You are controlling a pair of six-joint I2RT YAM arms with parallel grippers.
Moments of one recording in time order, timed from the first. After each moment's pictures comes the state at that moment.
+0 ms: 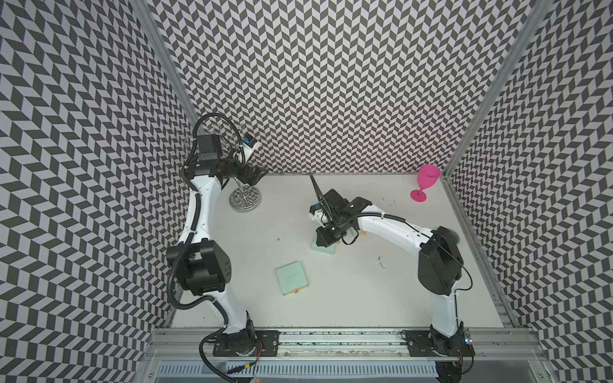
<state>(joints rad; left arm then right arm) 0.16 1.74 1.84 -0.80 0.65 0.68 0.79 2.06 1.74 -0.89 -0.37 0.18</state>
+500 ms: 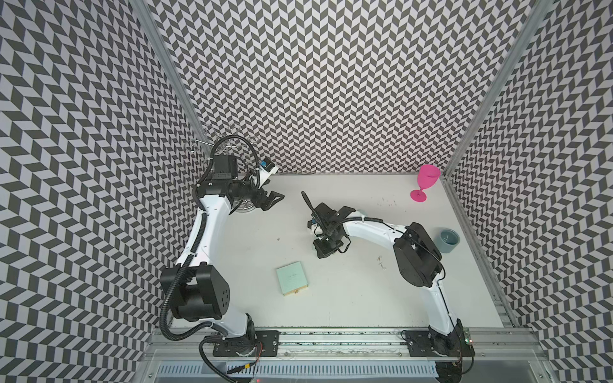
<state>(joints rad) 0.05 1.57 1.57 -0.82 0.70 0.73 0.80 2.19 1.74 -0.91 -0.31 0.17</state>
